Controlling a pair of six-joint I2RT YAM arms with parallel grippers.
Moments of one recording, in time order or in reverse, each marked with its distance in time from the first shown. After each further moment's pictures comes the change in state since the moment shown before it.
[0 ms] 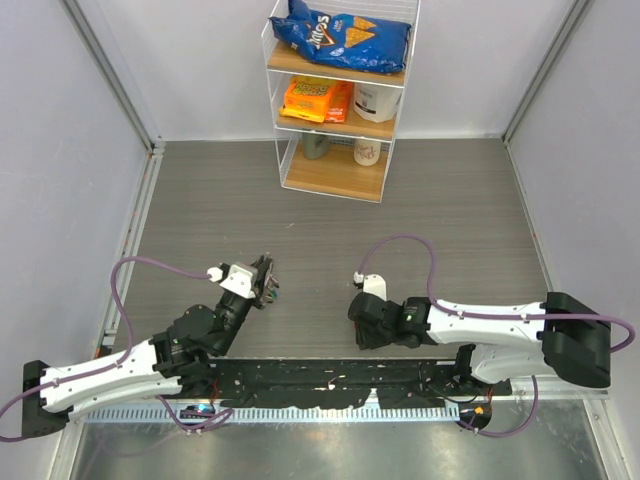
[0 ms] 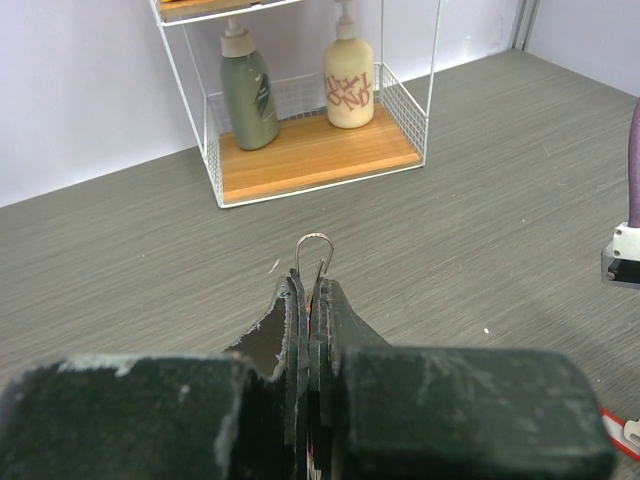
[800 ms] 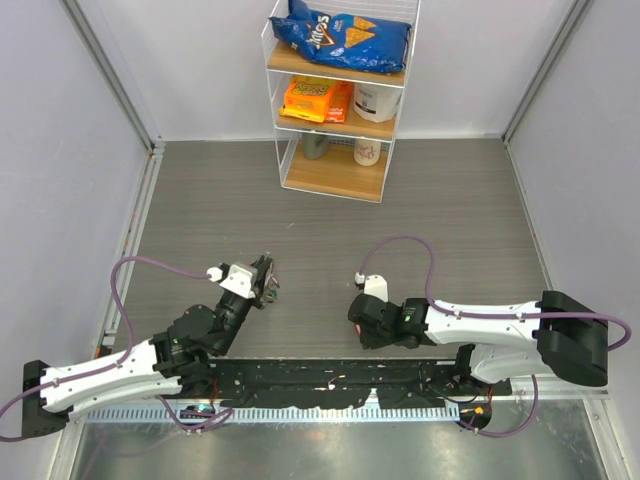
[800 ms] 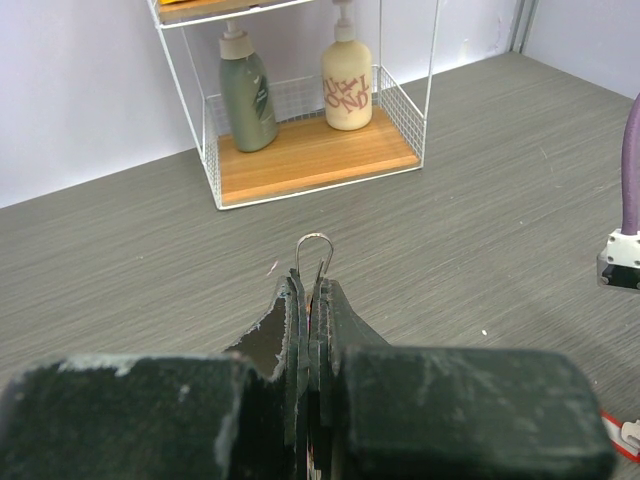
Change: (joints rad) left arm 0.000 0.003 0.000 0.007 0.003 0.000; right arm 0.000 0.019 -0.015 0.006 0.030 0.004
